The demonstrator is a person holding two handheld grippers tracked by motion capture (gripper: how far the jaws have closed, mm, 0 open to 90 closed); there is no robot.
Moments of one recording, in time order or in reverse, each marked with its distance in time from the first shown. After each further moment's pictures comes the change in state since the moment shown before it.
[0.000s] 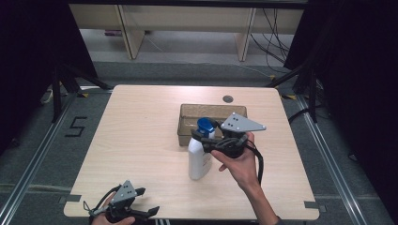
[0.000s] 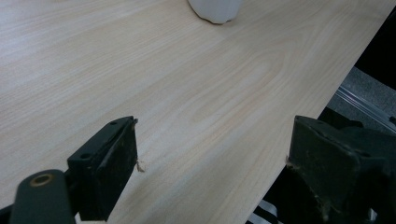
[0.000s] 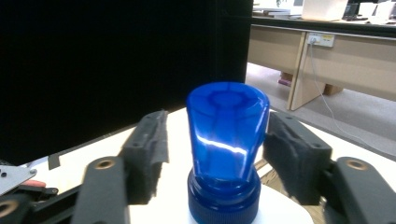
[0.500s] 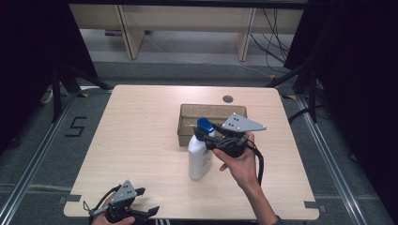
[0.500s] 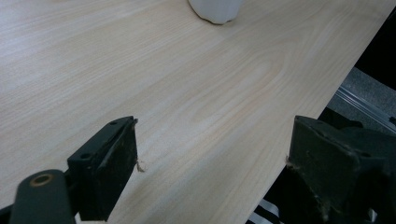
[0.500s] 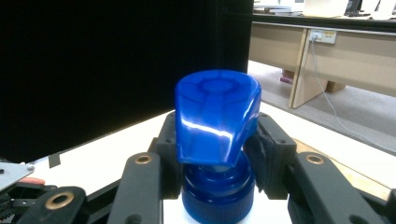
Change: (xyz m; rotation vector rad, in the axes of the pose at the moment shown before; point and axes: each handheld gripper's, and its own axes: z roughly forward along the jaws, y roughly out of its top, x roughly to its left) left arm 0.001 0.000 0.000 0.004 0.005 -0.002; right arm -0.005 -0.005 0.001 0.001 0.002 0.008
